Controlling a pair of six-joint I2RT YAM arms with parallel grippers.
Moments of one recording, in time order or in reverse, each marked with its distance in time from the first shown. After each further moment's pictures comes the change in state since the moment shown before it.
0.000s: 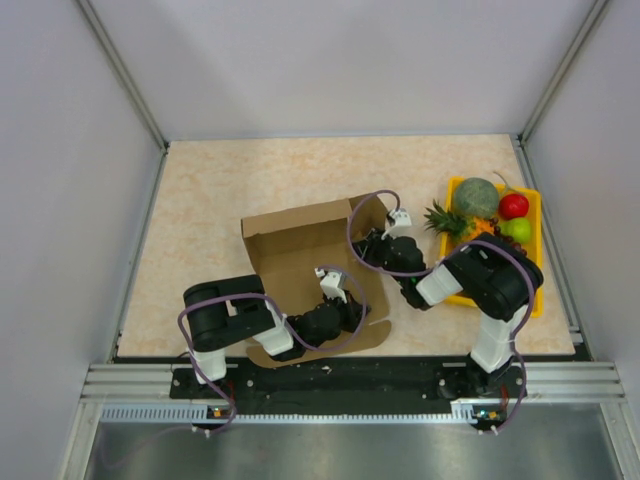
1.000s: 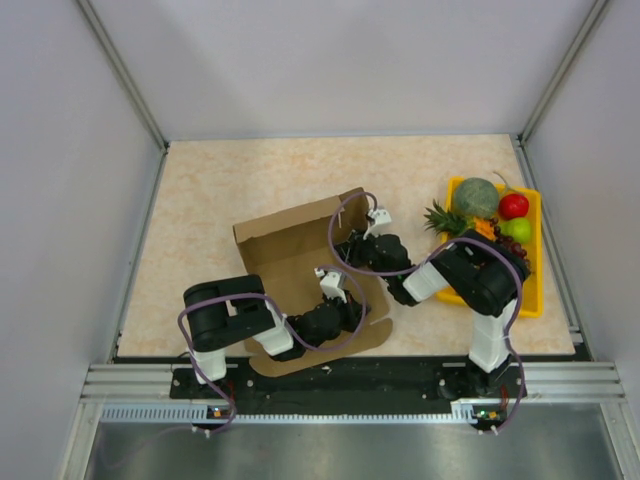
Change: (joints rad) left arm 0.000 0.000 0.000 0.001 0.000 -0.001; right arm 0.071 0.070 0.106 -0.031 -0.040 -0.079
